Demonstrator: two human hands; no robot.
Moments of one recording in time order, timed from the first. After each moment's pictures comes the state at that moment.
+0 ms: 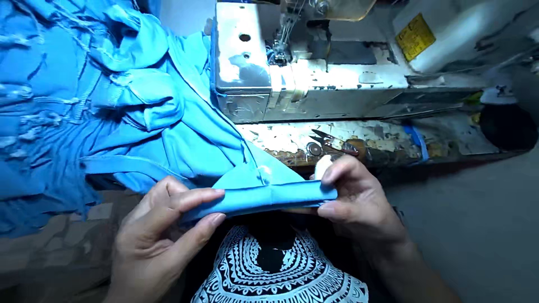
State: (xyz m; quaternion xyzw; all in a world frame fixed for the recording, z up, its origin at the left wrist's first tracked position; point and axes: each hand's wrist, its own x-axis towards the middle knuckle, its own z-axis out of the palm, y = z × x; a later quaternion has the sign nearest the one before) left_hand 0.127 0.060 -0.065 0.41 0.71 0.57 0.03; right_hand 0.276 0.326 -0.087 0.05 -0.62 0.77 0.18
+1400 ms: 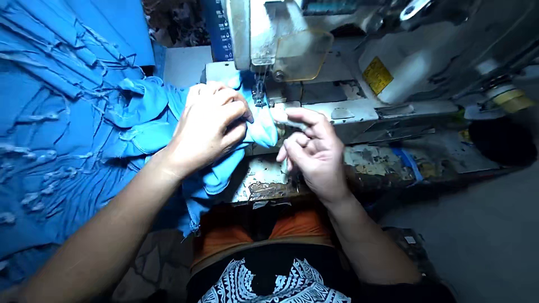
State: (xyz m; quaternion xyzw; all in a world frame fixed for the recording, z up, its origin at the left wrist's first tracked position) left_hand 0.000 0.213 -0.008 0.67 0.69 0.23 -0.16; right_hand 0.182 0.354 -0.063 0.03 -0.73 0.55 0.41
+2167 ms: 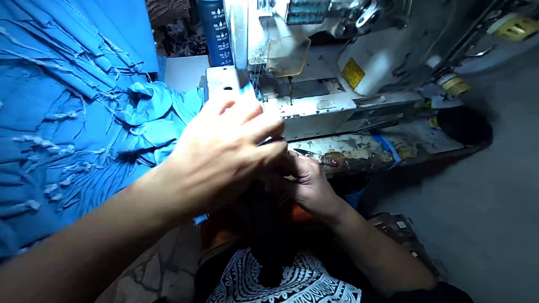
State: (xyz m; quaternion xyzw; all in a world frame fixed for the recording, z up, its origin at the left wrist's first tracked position) left_hand 0.075 0.172 0.045 0.77 0.59 0.11 -0.21; right_hand 0.220 0.315 -0.066 0.07 -0.78 0.52 0.34
